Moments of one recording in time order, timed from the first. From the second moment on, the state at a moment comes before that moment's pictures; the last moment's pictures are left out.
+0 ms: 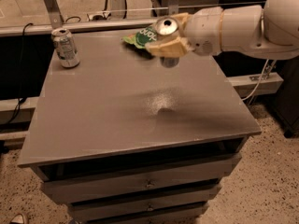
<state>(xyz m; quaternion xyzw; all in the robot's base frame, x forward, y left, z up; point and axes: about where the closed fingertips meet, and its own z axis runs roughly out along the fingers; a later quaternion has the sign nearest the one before) 0.587 -0.041 0.995 -0.53 0.60 0.22 0.56</state>
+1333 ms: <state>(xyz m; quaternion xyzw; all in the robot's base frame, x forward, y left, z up) 0.758 -0.116 0.973 -0.46 0.63 0.18 0.60</state>
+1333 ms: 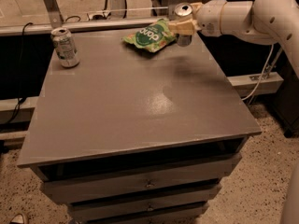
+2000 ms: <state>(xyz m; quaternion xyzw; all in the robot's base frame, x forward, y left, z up) 0.803 -0.113 0.945 -0.43 0.65 0.20 0.60</state>
